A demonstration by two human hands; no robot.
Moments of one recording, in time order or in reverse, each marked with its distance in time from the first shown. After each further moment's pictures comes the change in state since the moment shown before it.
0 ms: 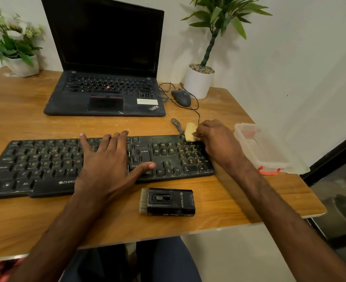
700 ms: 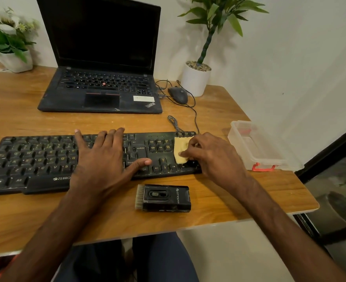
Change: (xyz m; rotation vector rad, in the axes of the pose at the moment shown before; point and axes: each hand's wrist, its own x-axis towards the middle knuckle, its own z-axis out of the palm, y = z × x) left_hand -0.001 0.001 -0.001 0.002 0.025 0.005; right_hand -0.047 -0.031 -0.018 -0.113 -0.043 -0.215
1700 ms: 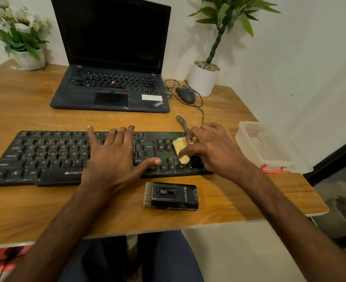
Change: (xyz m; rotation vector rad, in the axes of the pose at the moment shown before) left_hand 0.002 0.001 -0.001 0.022 -0.026 0.007; right_hand 0.028 0.000 -0.009 0.028 -0.091 -0.119
